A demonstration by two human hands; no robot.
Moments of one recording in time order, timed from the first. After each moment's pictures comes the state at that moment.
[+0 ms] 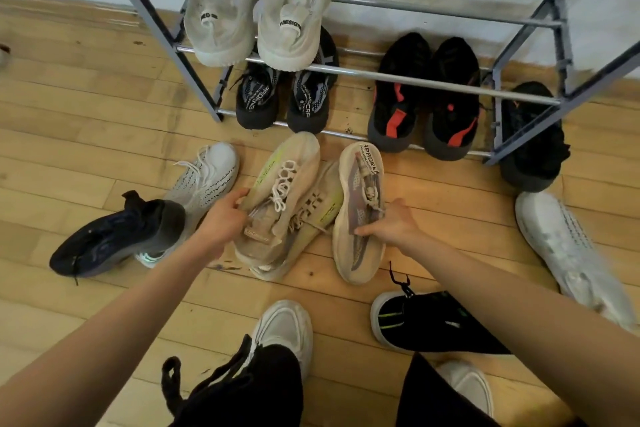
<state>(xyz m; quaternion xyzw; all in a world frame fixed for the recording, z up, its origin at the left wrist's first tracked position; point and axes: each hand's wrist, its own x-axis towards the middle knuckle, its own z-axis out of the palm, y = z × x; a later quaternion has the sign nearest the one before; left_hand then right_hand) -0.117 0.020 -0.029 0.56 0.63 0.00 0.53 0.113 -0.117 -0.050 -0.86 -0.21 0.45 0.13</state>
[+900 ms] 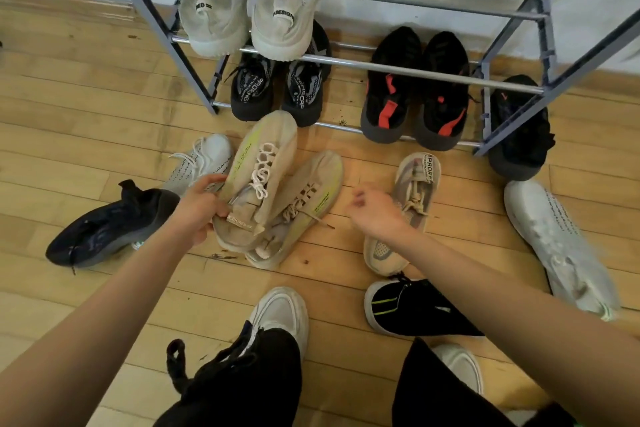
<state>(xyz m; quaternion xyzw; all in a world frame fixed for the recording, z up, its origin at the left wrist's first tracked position) -0.143 0.033 -0.031 0.45 0.64 0.09 0.62 0.085 -0.119 -0.015 -0.82 -0.31 0.44 0.19</state>
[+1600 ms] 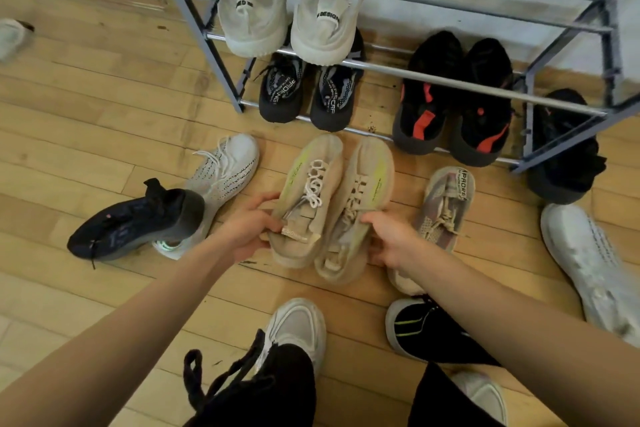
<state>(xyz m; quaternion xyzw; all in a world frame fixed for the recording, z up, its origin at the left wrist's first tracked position) -0.122 0.010 -0.038 0.37 0.57 0.05 0.73 0.065 -0.097 -0.039 -0.71 0.07 0.60 0.35</state>
